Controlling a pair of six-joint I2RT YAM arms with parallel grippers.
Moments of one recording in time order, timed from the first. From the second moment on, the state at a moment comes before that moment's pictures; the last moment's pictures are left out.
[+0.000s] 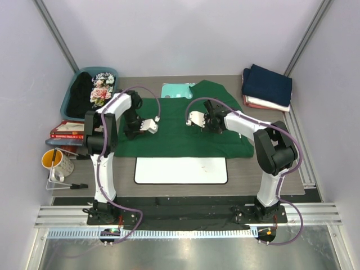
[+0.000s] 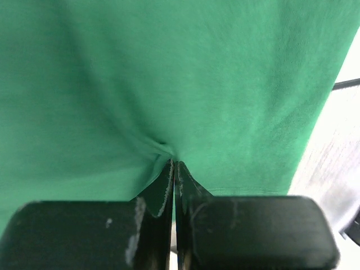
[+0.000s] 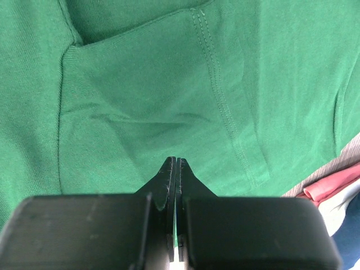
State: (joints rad) left arm -0.16 2.20 1.75 -1.31 0.17 1.49; right arm 0.47 1.87 1.27 -0.47 0.04 -0.95
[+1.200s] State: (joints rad) left arm -0.13 2.05 1.61 -0.94 0.00 1.31; right arm 0.48 1.90 1.24 -0.47 0.05 -0.96
